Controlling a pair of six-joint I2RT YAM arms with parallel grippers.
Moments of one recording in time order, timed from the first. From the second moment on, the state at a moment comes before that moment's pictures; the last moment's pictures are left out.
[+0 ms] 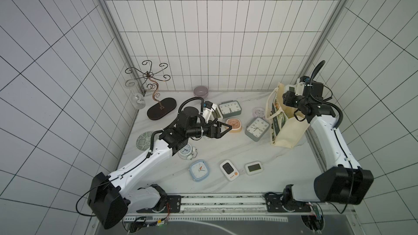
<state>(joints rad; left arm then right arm) -0.65 1.22 1.01 -0.15 0.56 -0.62 -0.10 1.43 1.41 -0.57 -0.02 0.15</state>
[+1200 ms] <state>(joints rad) -0.60 1.22 1.01 -0.20 0.54 -0.57 -0.12 1.75 1.56 -0.76 0.02 0.02</state>
